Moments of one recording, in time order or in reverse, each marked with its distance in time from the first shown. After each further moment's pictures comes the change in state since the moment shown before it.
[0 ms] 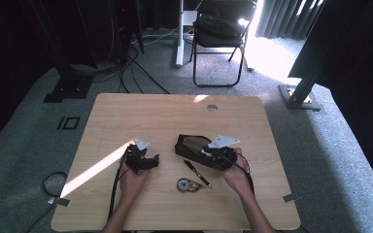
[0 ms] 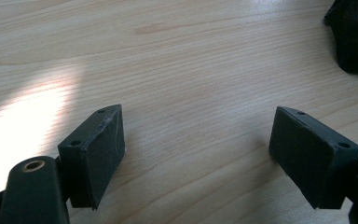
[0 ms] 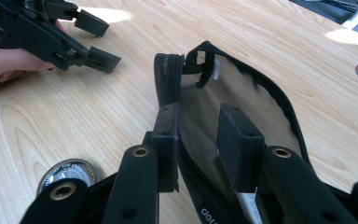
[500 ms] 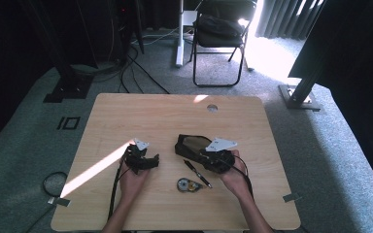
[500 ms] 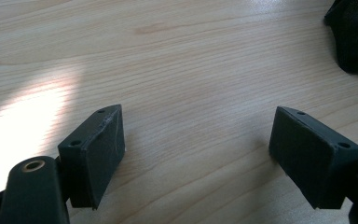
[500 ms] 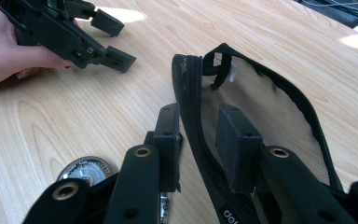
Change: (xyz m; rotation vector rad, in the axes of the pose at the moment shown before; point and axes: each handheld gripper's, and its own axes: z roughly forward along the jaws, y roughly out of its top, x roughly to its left) left arm 0.000 0.000 0.000 0.000 0.000 0.000; right arm 0.011 -0.001 0.000 -0.007 0.022 -0.027
